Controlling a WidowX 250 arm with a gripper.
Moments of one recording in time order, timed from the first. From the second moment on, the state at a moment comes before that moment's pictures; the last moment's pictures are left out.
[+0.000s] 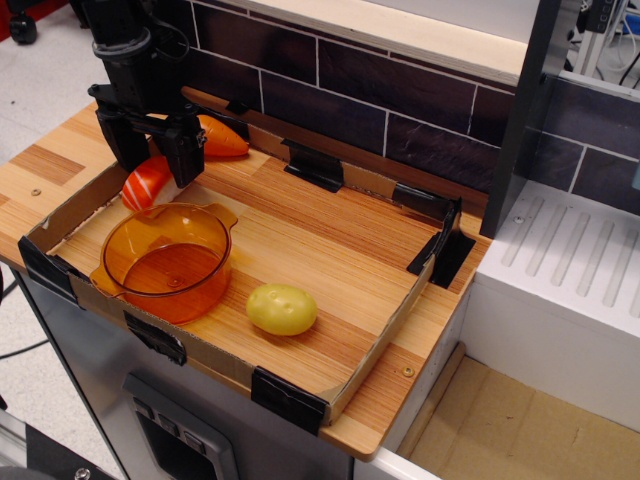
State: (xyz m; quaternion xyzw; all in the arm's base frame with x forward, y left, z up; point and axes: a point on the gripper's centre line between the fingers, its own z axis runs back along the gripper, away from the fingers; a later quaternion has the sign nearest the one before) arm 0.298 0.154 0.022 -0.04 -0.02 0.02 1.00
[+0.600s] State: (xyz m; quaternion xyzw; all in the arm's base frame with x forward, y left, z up) arm 0.294 0.155 0.011 -0.04 -0.01 0.05 1.00
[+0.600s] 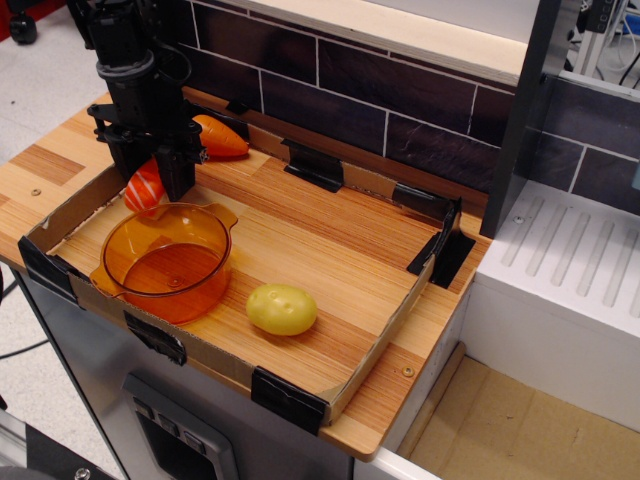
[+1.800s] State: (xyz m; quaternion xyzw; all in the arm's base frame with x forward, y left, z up) arm 0.229 0.091 0.077 -0.02 -0.08 -0.05 1.00
